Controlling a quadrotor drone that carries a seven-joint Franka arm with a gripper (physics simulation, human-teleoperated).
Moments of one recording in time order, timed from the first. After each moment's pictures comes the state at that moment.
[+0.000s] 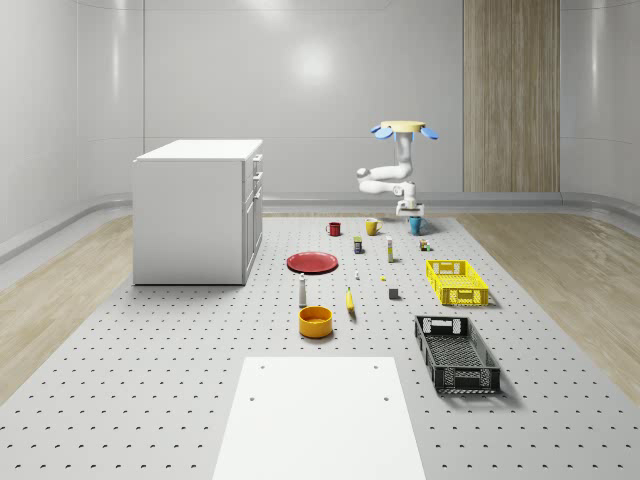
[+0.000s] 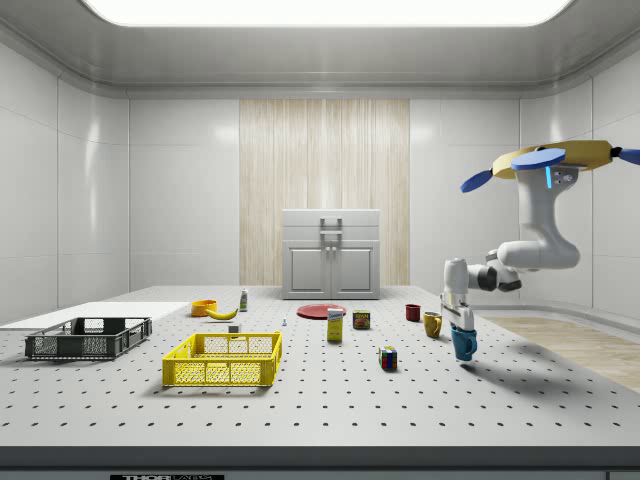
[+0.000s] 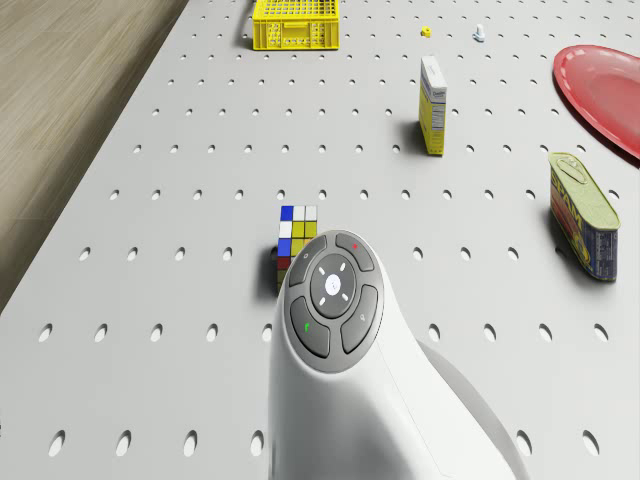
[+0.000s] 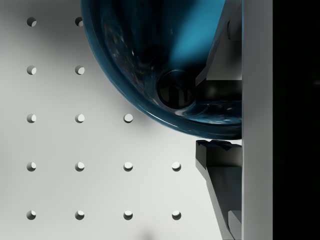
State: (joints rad) arm -1.10 -1.36 1.20 -2.84 -1.98 1.48 1.61
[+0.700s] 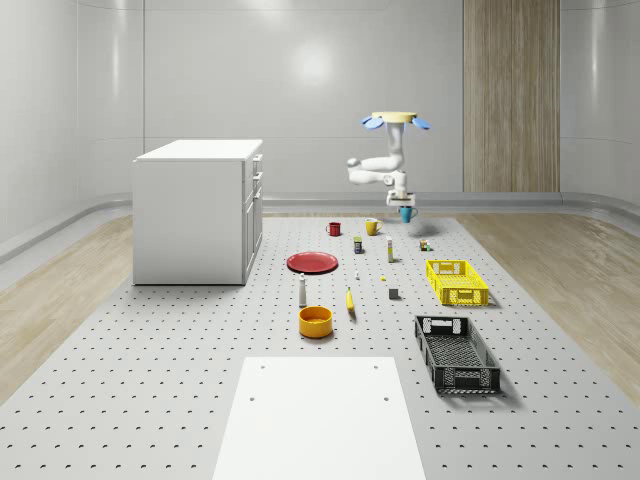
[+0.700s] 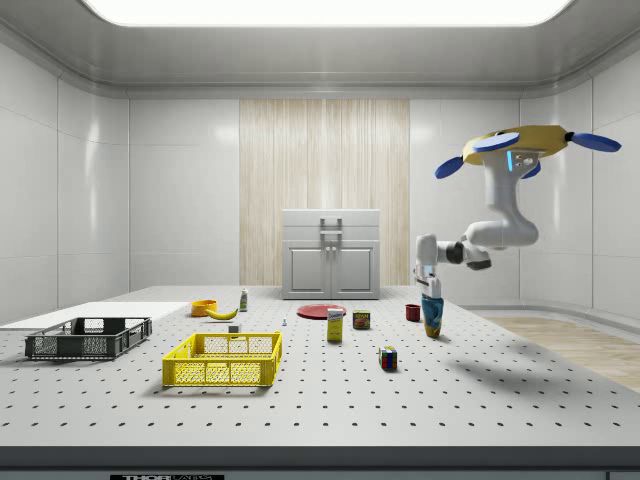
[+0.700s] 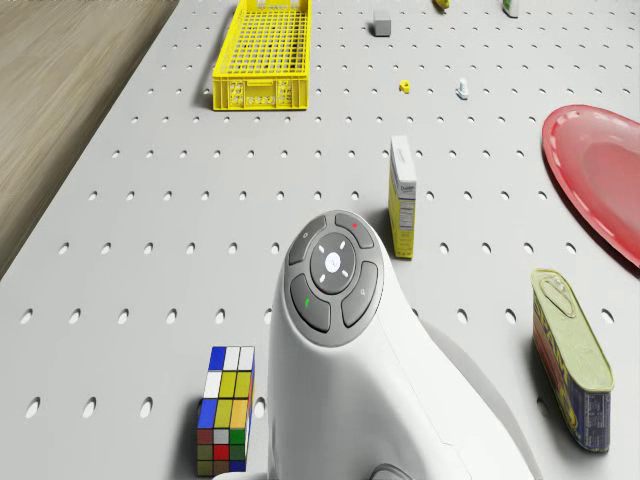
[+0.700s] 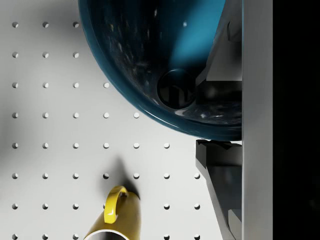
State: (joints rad) arm -1.11 -1.39 1.25 -2.85 -1.93 1.49 1.62
